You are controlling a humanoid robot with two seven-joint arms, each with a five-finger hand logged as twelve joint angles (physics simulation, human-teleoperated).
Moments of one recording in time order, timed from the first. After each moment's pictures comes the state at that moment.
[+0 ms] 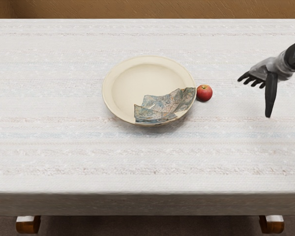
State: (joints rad) left arm -0.02 0.00 -0.04 -0.15 0.02 -0.01 0.18; right arm 1.49 -0.65 -0.09 0.96 -0.52 0.61 -0.61
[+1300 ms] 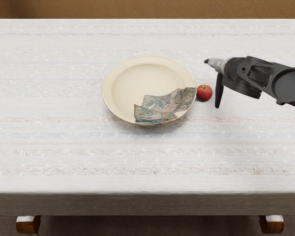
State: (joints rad) left arm -0.02 0.00 -0.04 -0.15 0.02 -0.01 0.18; right arm 1.33 -0.33 -0.02 0.95 -0.85 0.02 -0.61
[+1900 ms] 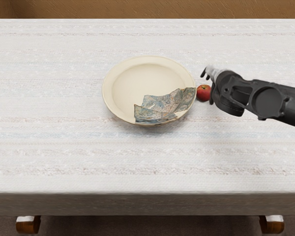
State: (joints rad) left arm -0.02 0.00 -0.04 -0.15 0.02 -0.01 0.18; right arm 1.30 -0.23 -0.15 0.89 -0.86 -0.18 -0.61
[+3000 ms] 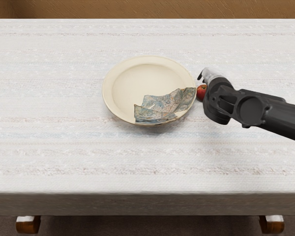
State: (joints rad) left arm -0.02 0.00 -0.04 -0.15 0.02 -0.01 0.18; right arm 1.25 -0.13 -0.17 0.78 -0.83 -0.30 -0.61
